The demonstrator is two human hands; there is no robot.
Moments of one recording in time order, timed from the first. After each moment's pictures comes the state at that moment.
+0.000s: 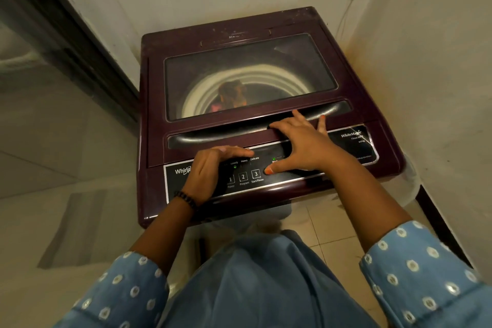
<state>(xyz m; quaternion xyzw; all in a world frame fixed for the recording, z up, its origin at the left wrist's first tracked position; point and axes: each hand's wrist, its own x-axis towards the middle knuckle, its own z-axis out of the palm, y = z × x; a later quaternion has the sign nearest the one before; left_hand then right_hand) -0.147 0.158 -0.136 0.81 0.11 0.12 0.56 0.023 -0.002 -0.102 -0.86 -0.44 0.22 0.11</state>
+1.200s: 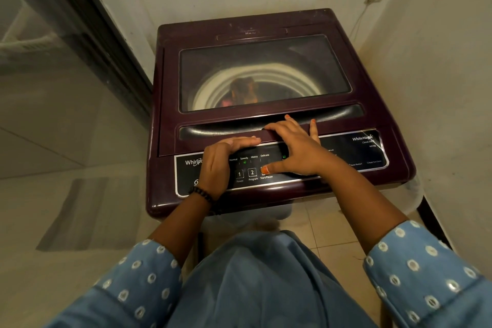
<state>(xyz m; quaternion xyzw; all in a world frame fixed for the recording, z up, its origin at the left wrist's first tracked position) -0.146 0.147 -0.143 0.72 0.17 0.22 0.64 0.003 0.017 -0.114 -0.84 -0.47 0.24 0.16</state>
